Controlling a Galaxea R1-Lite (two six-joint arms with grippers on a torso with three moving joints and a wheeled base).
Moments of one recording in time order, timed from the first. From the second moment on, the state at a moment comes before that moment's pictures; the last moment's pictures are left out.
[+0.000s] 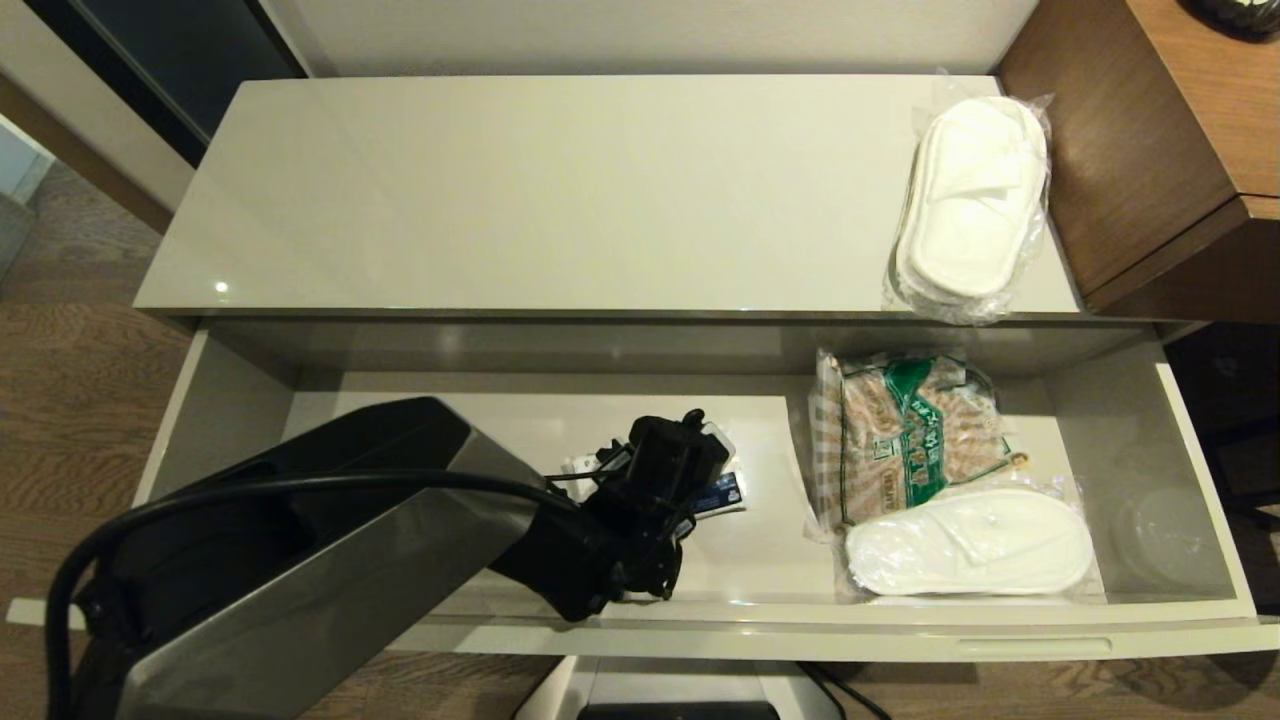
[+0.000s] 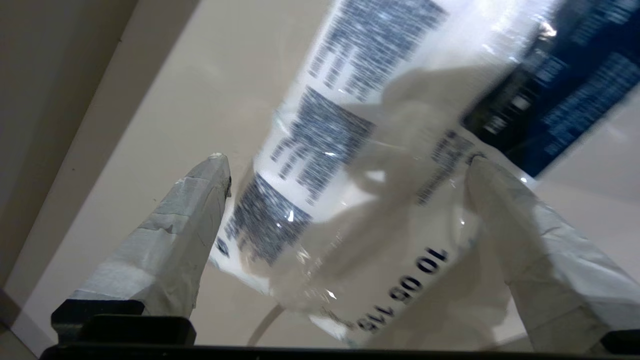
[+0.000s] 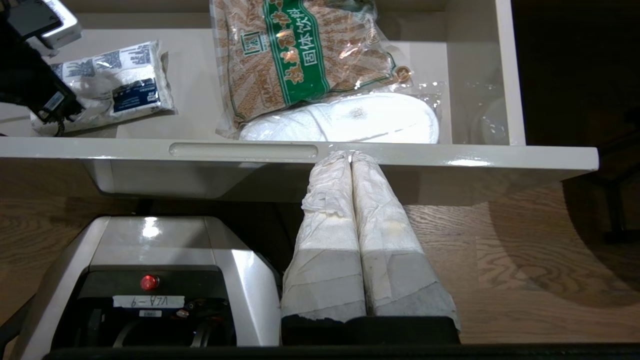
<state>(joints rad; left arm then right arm) -0.78 2.33 -1.28 -0.52 0.61 0.51 0.01 0.00 0.00 0.02 0.00 -0.02</state>
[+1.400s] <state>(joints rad) -0.81 2.23 -1.16 -0.52 0.48 0.46 0.01 0.00 0.00 0.02 0.00 -0.01</state>
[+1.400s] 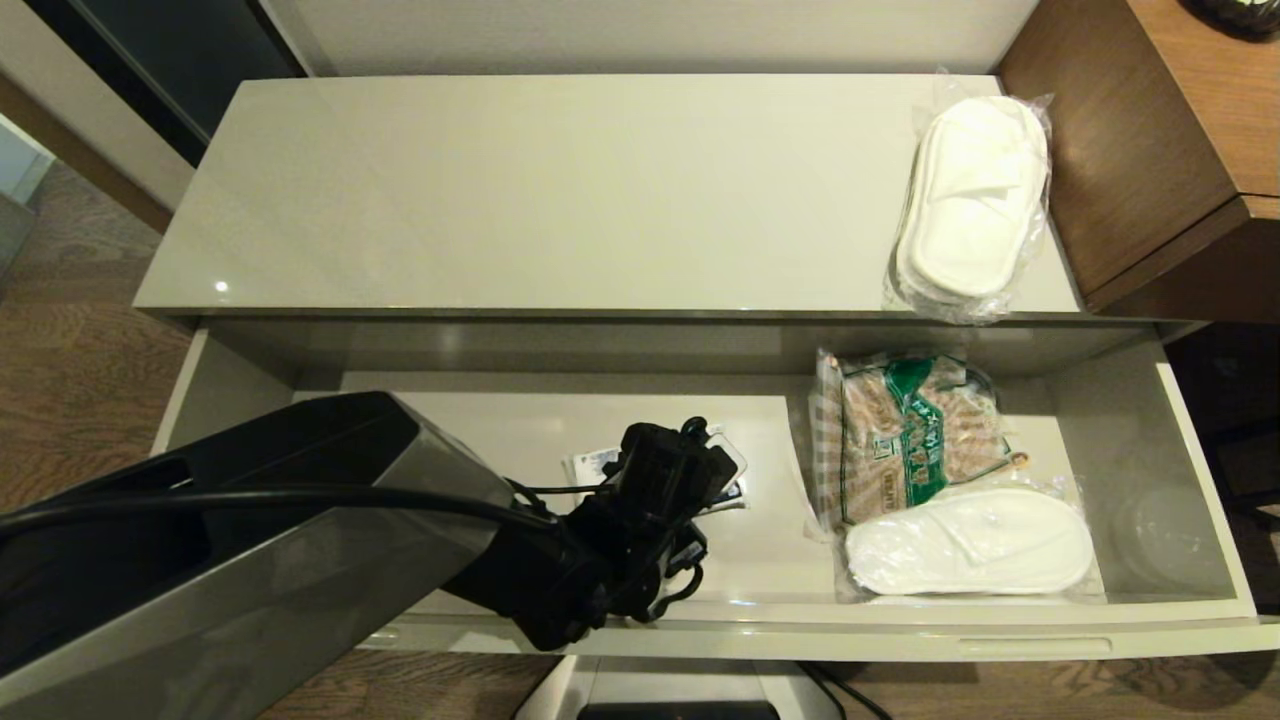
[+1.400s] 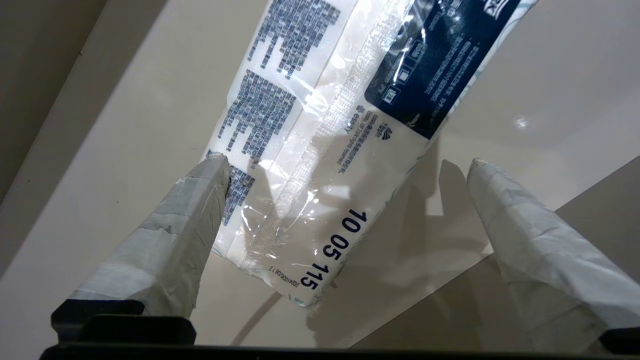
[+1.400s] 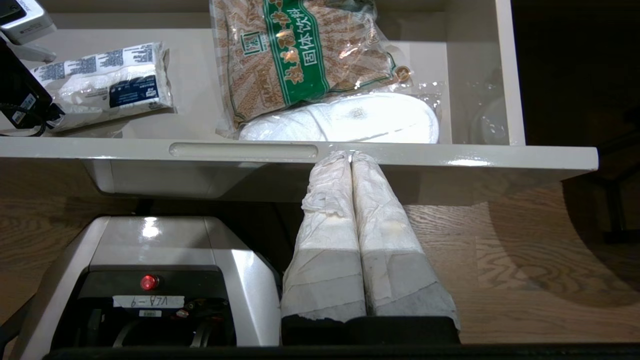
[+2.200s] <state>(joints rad) -0.81 2.22 -1.15 -0.52 0.44 0.46 0.01 0.00 0.00 0.02 0.00 -0.01</state>
